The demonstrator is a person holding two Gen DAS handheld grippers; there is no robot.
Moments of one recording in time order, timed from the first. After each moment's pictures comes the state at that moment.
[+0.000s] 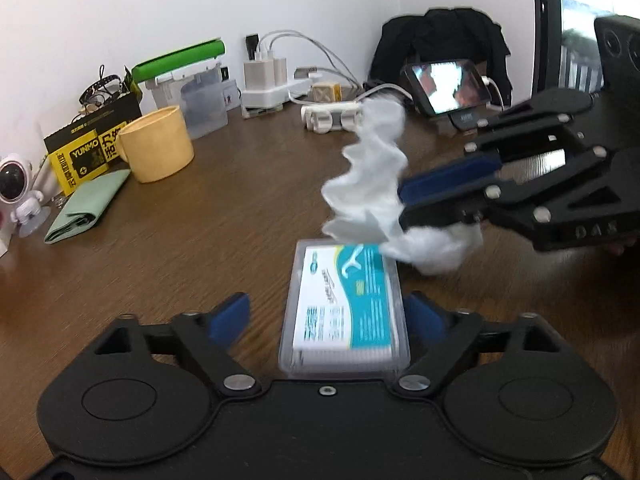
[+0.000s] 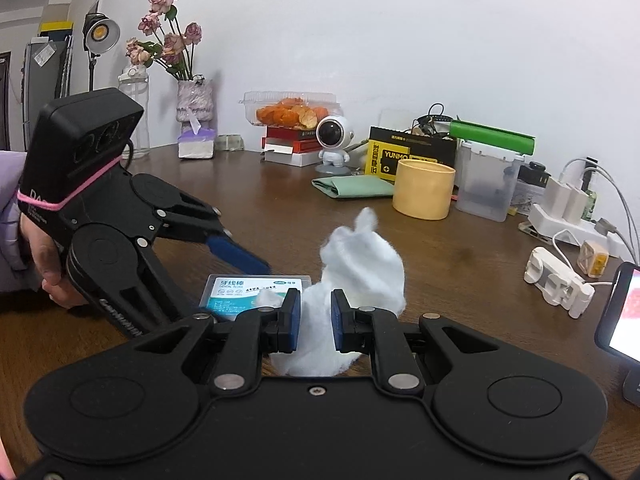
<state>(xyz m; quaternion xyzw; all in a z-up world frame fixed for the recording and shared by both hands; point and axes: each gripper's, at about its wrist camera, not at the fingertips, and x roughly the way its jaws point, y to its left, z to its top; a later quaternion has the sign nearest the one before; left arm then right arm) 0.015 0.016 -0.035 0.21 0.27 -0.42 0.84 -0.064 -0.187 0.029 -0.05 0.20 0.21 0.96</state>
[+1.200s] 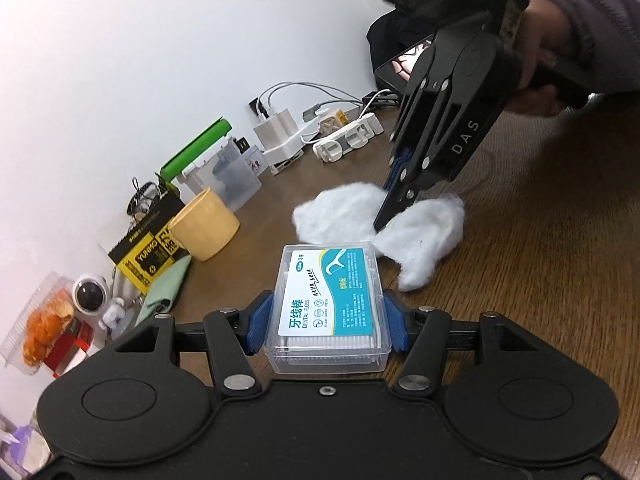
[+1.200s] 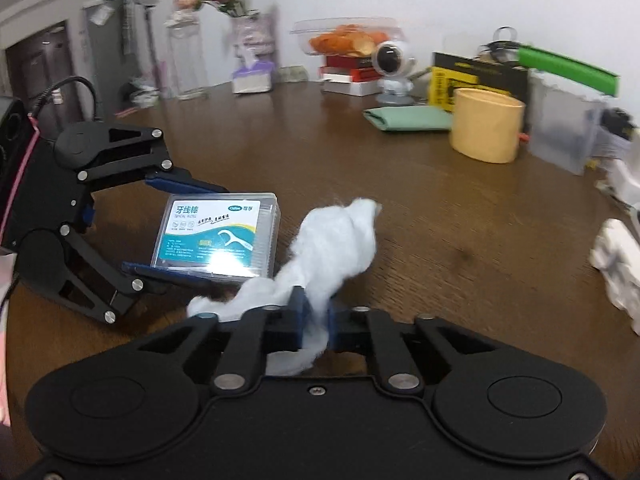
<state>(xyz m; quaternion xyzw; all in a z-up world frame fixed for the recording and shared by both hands) -0.037 0.005 -0.052 0.38 0.10 -0.34 0.86 -0.001 -0.215 0.020 -0.07 0.32 0.31 0.89</state>
